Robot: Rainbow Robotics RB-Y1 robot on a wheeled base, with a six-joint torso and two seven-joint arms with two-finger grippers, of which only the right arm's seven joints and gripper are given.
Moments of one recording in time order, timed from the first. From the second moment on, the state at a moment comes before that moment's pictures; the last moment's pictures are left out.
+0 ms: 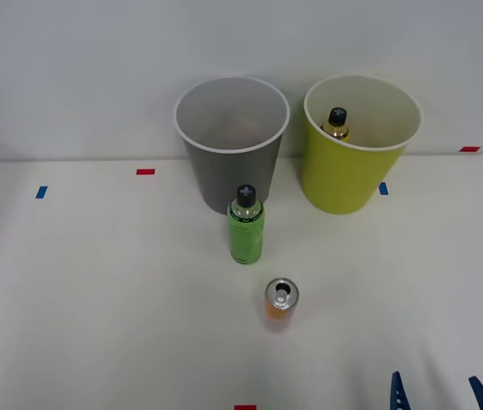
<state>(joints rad) 1.06 -0.06 0.14 -1.88 0.21 -0.80 1.17</state>
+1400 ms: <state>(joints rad) 1.12 -0.08 0.16 -1.83 0.23 -0.87 1.26</state>
